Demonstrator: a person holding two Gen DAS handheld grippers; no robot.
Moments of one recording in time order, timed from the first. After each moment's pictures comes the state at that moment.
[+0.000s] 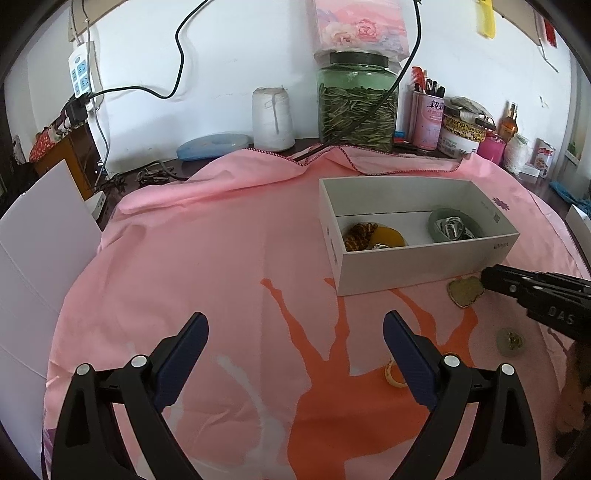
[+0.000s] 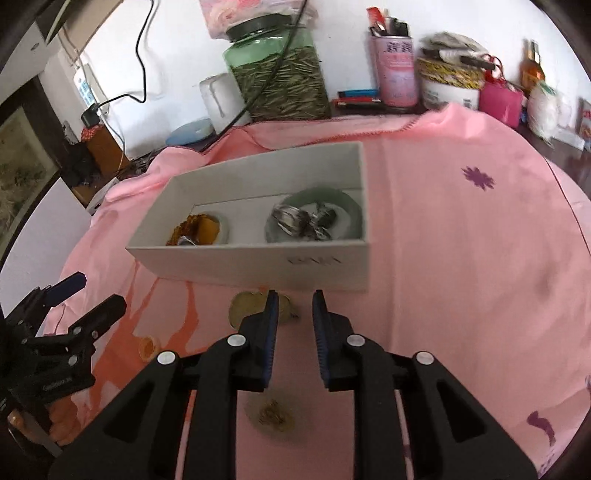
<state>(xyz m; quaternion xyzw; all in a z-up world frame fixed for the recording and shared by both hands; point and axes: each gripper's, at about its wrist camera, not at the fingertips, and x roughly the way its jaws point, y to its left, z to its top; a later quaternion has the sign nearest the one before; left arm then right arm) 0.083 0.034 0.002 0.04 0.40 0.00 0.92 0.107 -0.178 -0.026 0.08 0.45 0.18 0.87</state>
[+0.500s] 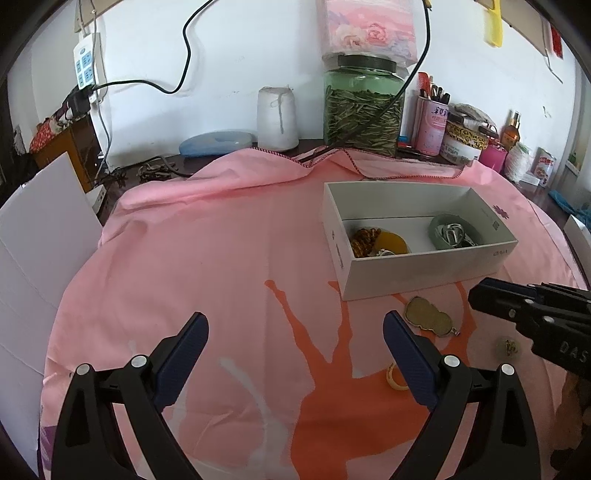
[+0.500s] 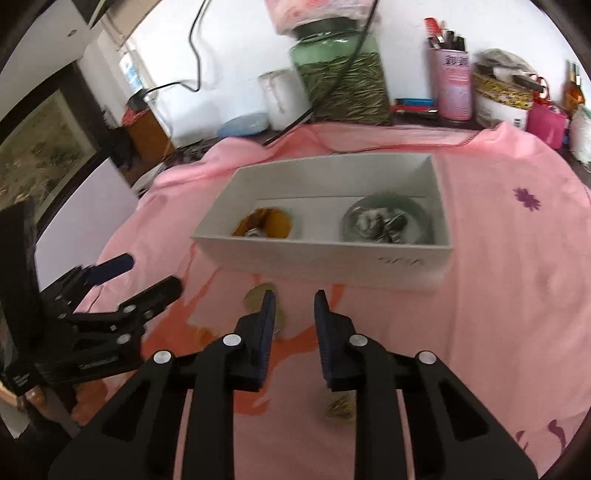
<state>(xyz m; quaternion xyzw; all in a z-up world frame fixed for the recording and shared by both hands) 0.084 0.040 0.004 0.03 0.40 0.00 0.92 0.098 -0.157 -0.017 0.08 0.44 0.25 0.86</state>
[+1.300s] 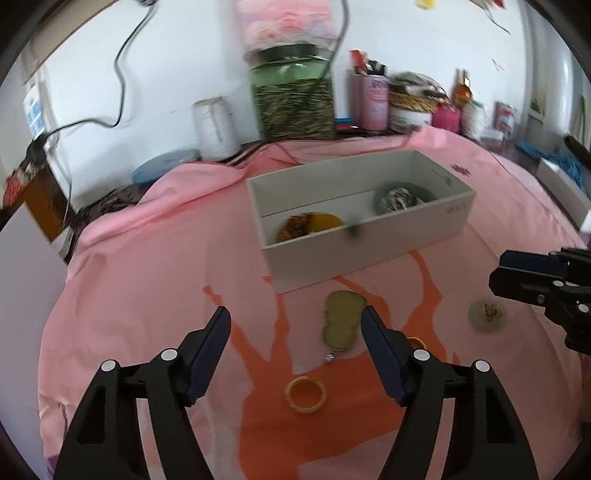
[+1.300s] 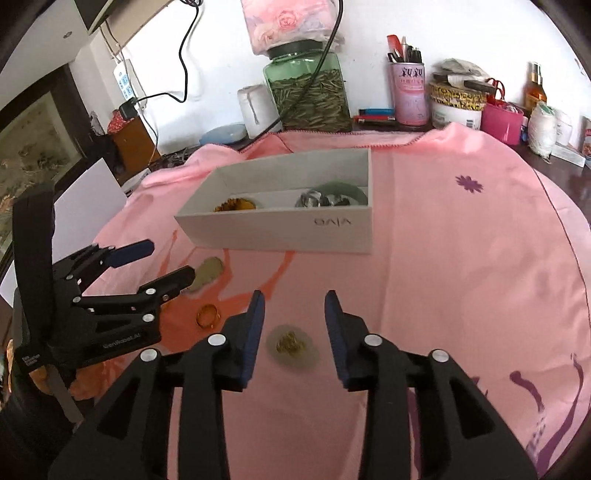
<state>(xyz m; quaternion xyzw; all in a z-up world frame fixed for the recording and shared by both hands) 0.077 -0.006 -0.013 0.11 0.39 -0.07 0.91 0.059 -0.194 -0.013 0.07 0.41 0.21 0.88</state>
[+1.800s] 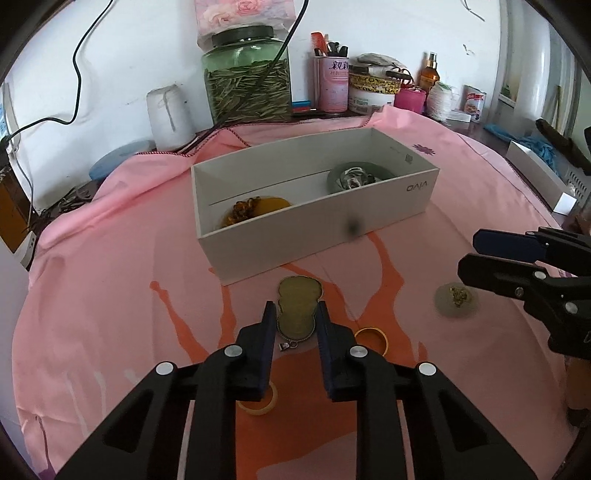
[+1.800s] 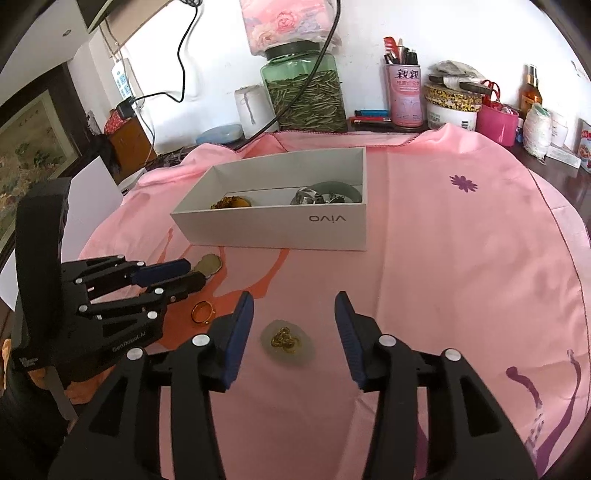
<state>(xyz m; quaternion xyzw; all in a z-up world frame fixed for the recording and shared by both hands) 0.083 -0.019 -0.023 0.11 0.42 -0.14 0.89 0.052 -0.197 -0.013 0.06 0.41 0.21 0.89</state>
